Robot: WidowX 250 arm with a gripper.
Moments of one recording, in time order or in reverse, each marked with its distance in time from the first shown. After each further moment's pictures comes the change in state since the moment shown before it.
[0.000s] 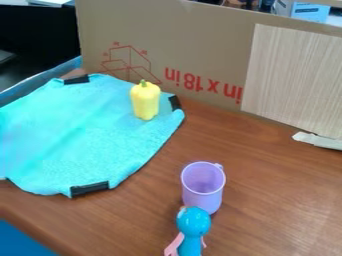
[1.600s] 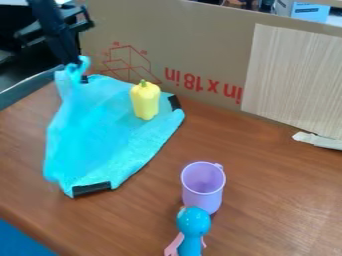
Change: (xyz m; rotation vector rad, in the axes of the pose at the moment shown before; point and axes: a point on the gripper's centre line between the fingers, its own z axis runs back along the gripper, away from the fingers) arm 0.037 -0.185 0.078 -0.104 0.080 0.165
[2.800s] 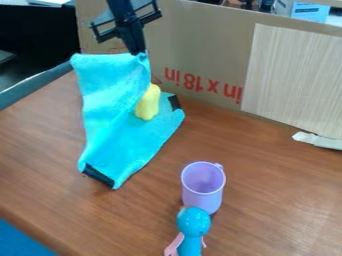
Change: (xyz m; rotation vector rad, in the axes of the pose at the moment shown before) arm -0.004 -0.093 -0.024 -0.021 -0.048 0.013
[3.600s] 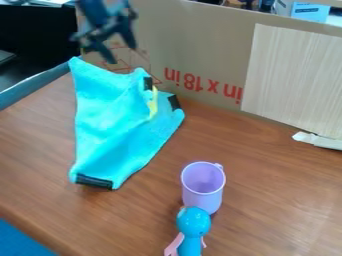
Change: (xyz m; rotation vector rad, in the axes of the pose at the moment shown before) arm 0.028 0.043 -0.003 -0.127 0.025 0.220
